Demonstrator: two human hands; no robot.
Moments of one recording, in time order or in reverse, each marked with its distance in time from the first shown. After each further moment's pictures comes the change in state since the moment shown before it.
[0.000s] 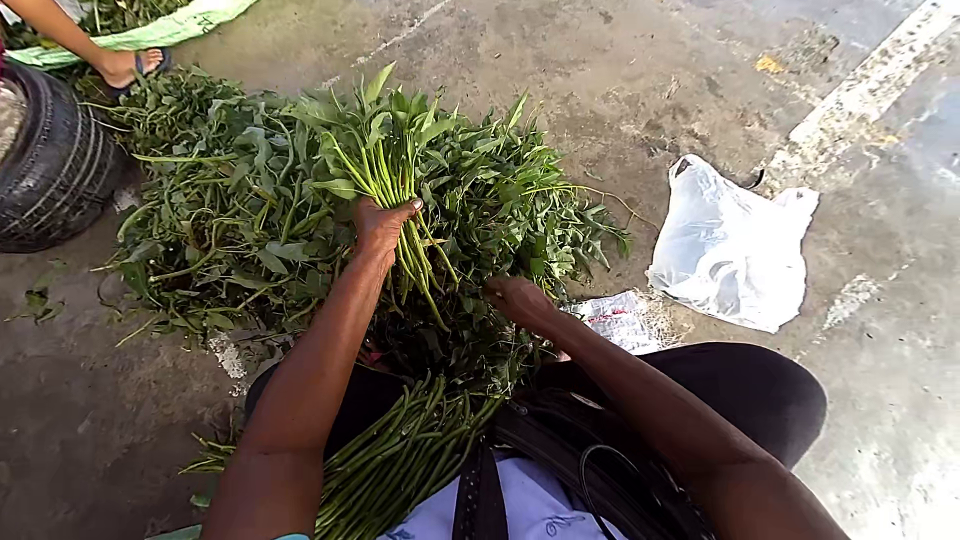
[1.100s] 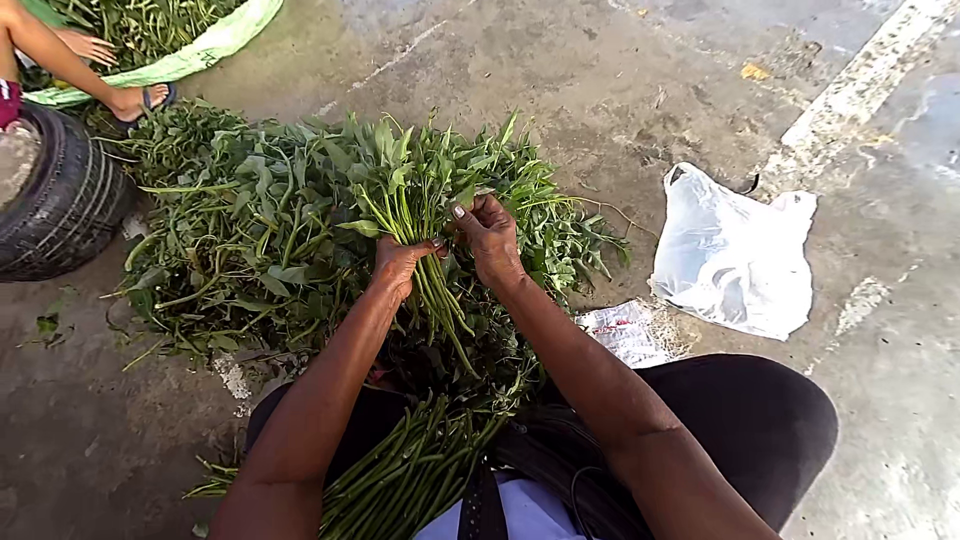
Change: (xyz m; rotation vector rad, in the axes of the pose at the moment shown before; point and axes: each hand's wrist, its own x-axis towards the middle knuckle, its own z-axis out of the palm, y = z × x) left_hand -0.016 -0.012 0.016 -0.125 -0.149 -0.197; right_hand 0.084 -0.068 -0.047 1.330 0.688 -0.268
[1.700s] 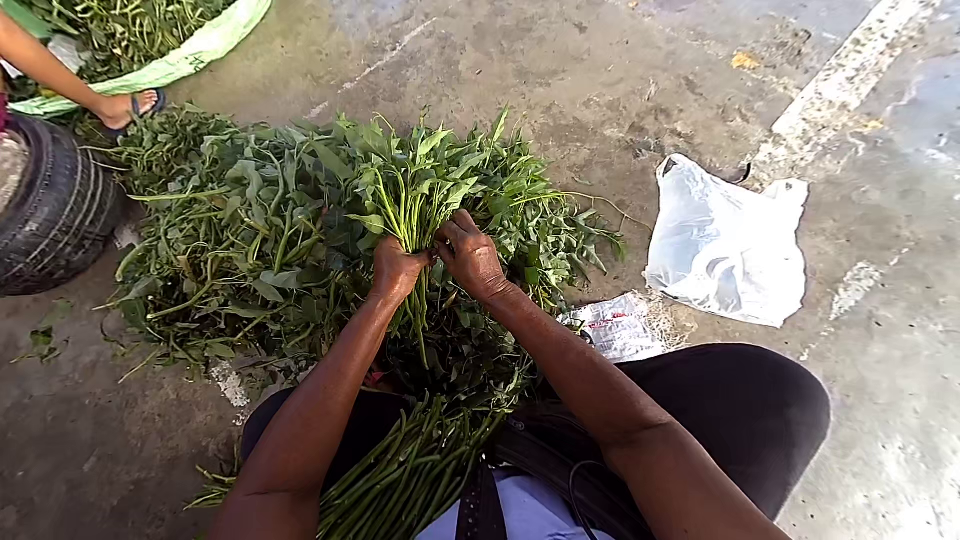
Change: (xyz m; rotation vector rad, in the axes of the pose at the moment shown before) left_hand 0.003 -0.015 -0.009 0.530 -0.028 0.275; right_hand -0.015 0.012 -0.004 -1.155 -0.195 -0.300
